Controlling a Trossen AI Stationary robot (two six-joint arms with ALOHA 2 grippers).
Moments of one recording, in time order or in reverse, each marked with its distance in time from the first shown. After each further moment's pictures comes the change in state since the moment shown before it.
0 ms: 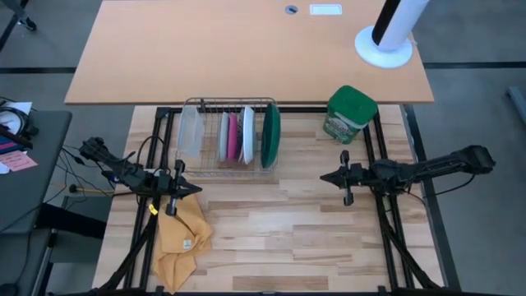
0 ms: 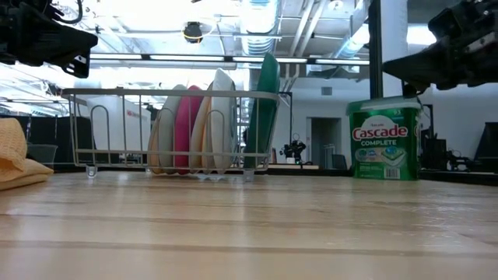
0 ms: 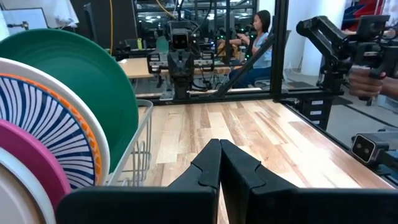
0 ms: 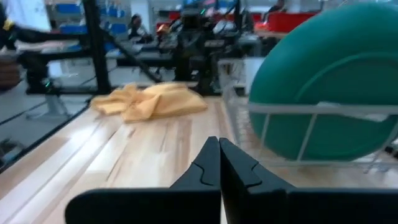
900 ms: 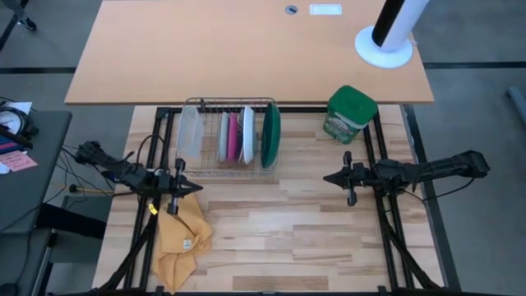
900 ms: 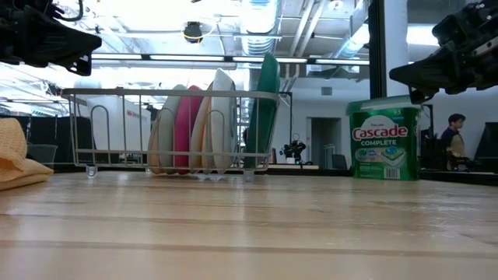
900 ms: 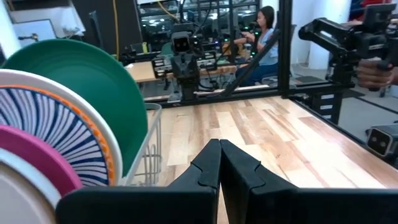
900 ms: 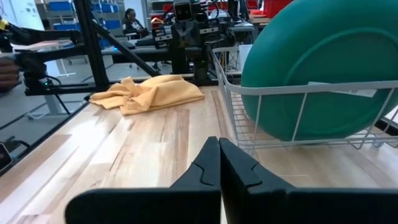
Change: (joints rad) left arm 0.045 0.000 -0.003 0.020 0.022 0.068; right arm -0.026 -0.222 -0.001 -0.259 -0.002 0.060
